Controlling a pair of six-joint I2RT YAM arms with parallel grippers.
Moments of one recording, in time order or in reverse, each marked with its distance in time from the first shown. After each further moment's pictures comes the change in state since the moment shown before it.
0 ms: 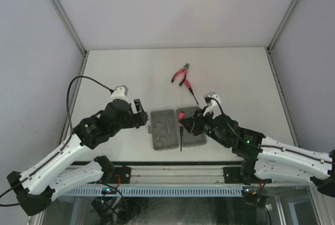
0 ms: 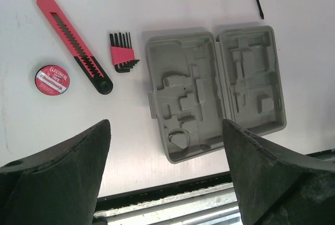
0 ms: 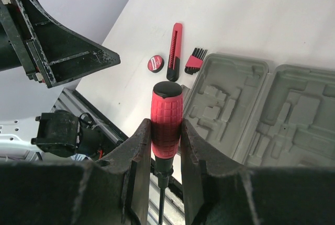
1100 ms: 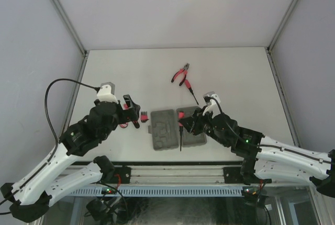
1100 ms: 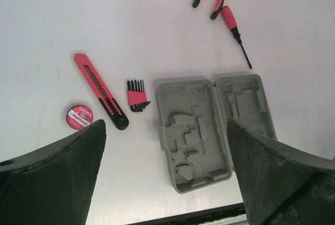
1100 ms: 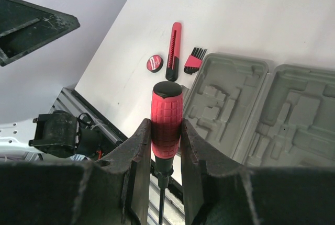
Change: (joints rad) left arm 0.002 -0.114 0.028 0.049 -0.148 0.089; right arm -0.013 0.013 0.000 0.008 -0.014 0.000
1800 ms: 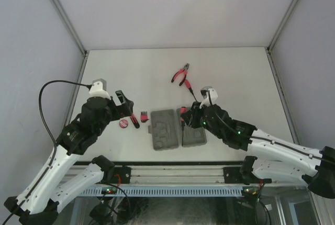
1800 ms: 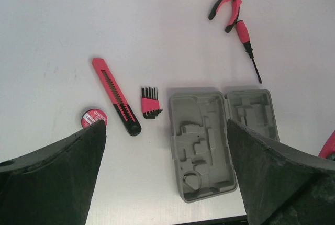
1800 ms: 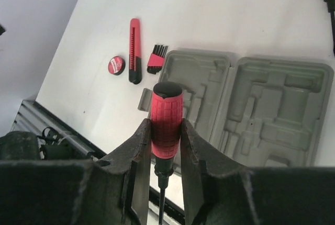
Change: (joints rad) left arm 0.202 -0.017 -0.001 0.016 0.142 0.060; right arm -0.099 0.114 0.050 -0.071 -0.008 0.017
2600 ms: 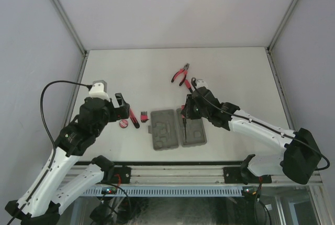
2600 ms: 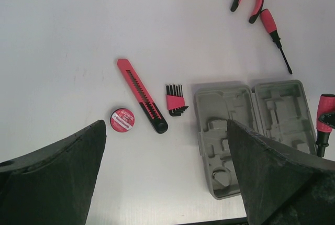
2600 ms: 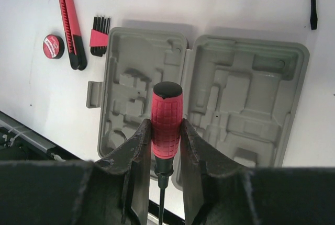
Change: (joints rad) left arm 0.056 -0.019 -0.004 -0.036 0.010 0.141; right arm -0.227 0.337 0.192 -0.174 -0.222 -0.045
